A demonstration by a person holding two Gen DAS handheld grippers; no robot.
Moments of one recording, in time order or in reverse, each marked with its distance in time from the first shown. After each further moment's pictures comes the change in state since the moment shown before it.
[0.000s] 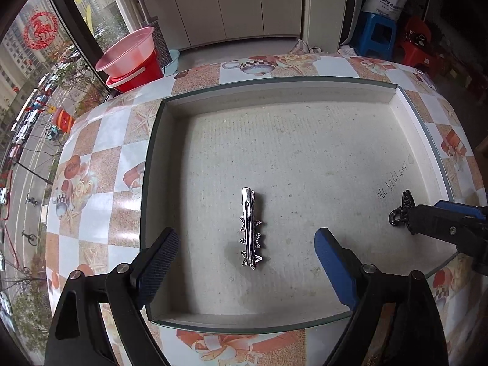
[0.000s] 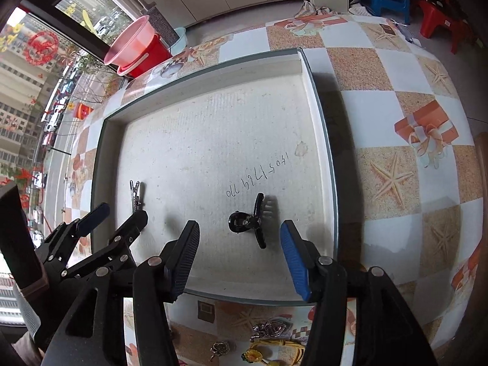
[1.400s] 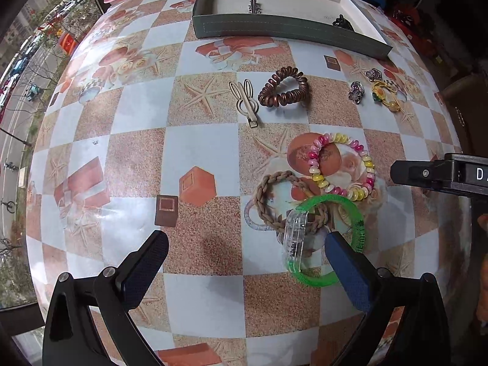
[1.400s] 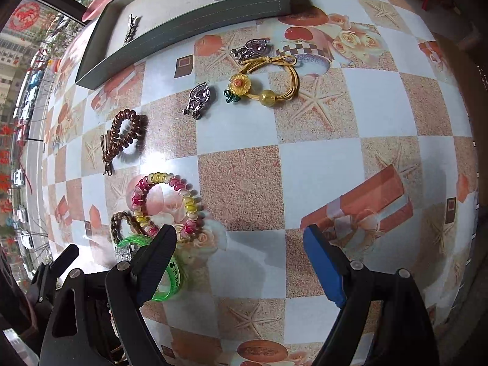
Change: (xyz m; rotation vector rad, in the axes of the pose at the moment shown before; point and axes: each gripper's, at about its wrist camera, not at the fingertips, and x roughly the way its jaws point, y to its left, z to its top) left arm -0.094 0.018 -0.250 -0.058 0.225 -0.153; right arm -0.016 0.003 -0.218 0.057 0.193 -0.134
